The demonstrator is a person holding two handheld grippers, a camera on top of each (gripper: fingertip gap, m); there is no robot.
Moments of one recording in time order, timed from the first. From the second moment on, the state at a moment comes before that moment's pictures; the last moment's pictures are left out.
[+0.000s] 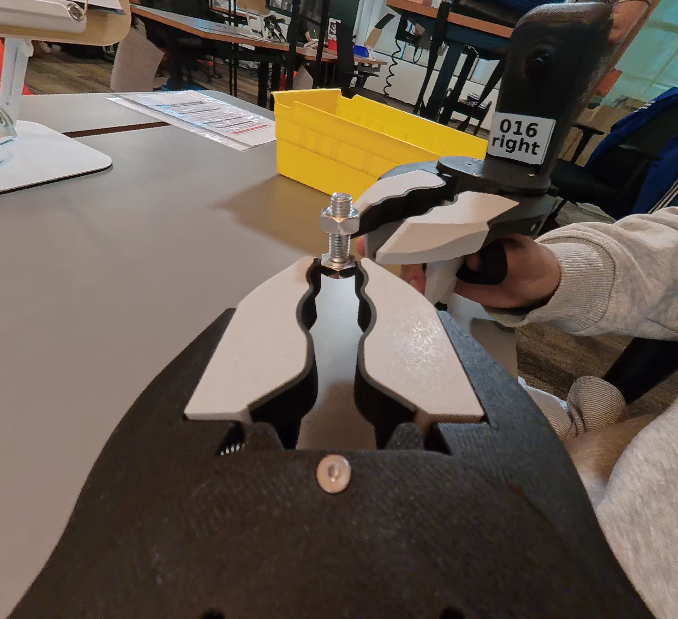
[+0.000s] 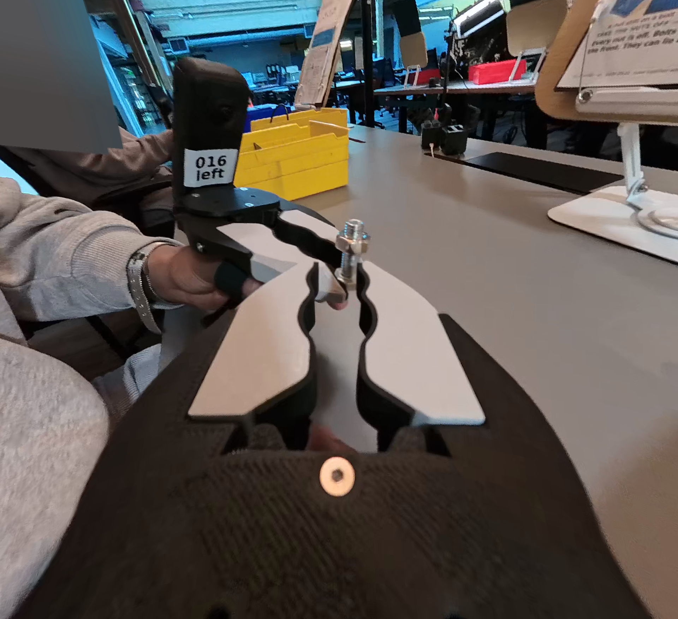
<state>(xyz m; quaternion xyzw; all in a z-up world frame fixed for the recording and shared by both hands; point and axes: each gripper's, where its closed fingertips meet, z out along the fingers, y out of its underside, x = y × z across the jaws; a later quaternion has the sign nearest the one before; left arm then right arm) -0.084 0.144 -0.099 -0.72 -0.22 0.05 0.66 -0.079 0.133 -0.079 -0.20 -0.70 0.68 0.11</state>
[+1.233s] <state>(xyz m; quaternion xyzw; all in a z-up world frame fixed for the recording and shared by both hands) -0.080 0.150 -0.092 -0.72 -0.19 0.12 0.66 -0.146 0.473 -0.167 -0.66 -0.70 0.25 0.09</state>
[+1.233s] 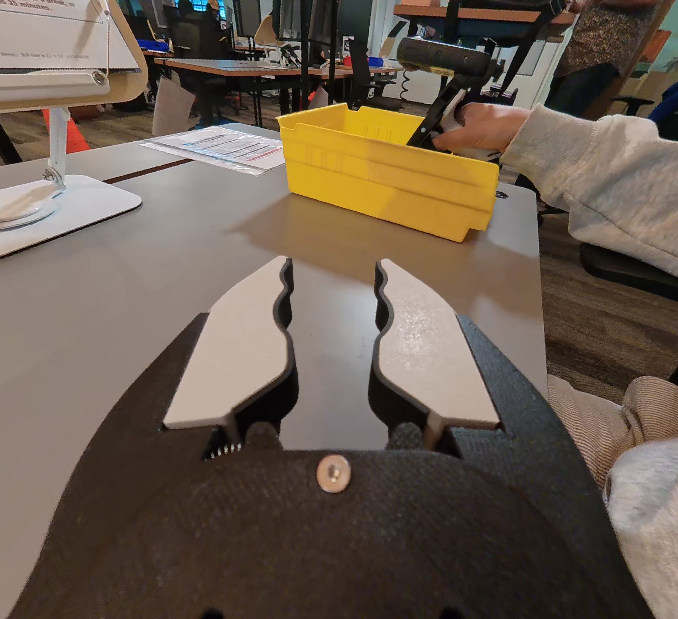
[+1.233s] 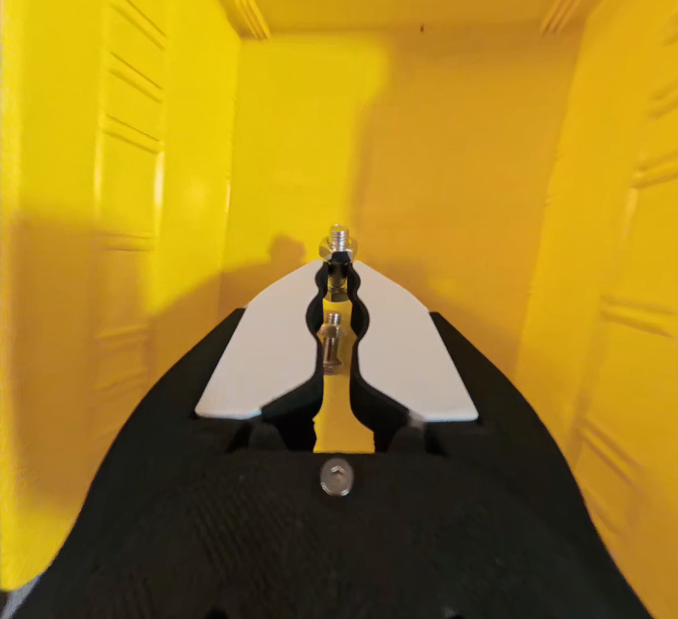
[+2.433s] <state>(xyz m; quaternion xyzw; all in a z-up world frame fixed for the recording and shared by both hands) -0.119 0.059 -0.062 -0.63 -0.36 0.25 0.64 -0.103 0.234 -0.010 -0.36 -0.68 0.61 0.19</state>
